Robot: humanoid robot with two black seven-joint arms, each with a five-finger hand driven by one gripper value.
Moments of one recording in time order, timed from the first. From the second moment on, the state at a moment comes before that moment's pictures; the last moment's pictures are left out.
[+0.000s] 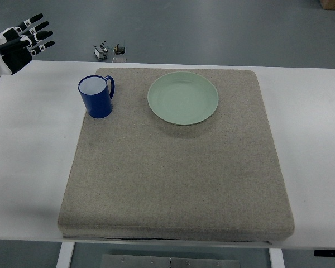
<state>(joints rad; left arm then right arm) -0.80 0.55 -1.03 -0.53 0.24 -0.61 0.07 0.06 0.00 0.01 0.11 -0.01 -0.05 -0.01</state>
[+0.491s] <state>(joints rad) -0.81 0.51 -1.03 -0.53 0.21 -0.61 0.09 0.06 0.00 0.01 0.11 -0.01 -0.04 -0.01</state>
